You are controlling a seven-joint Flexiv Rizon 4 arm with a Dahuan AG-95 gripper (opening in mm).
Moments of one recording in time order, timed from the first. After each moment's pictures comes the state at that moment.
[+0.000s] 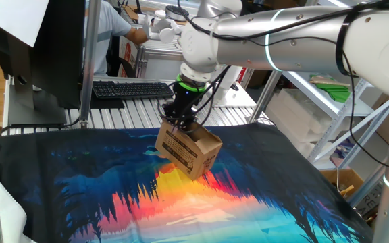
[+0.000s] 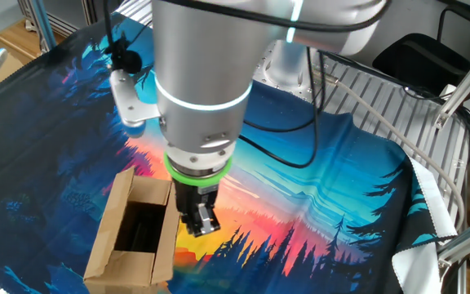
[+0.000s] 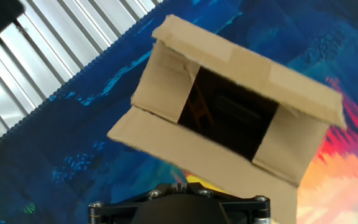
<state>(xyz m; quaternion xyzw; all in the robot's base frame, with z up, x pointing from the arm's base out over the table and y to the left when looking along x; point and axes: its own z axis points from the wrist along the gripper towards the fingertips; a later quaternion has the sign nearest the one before) 0.687 0.073 0.176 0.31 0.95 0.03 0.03</state>
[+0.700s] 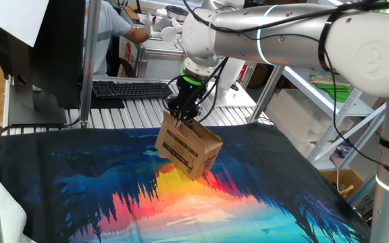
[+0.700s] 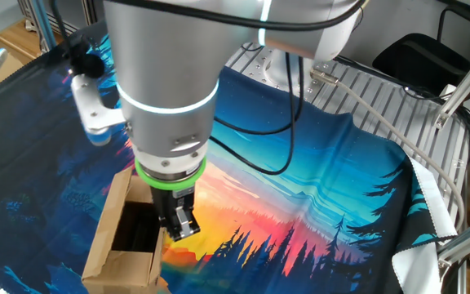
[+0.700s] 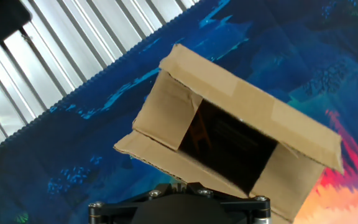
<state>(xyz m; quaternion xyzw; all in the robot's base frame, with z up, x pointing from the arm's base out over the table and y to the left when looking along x) 0.710 0.057 0.179 0.28 0.96 0.02 0.03</state>
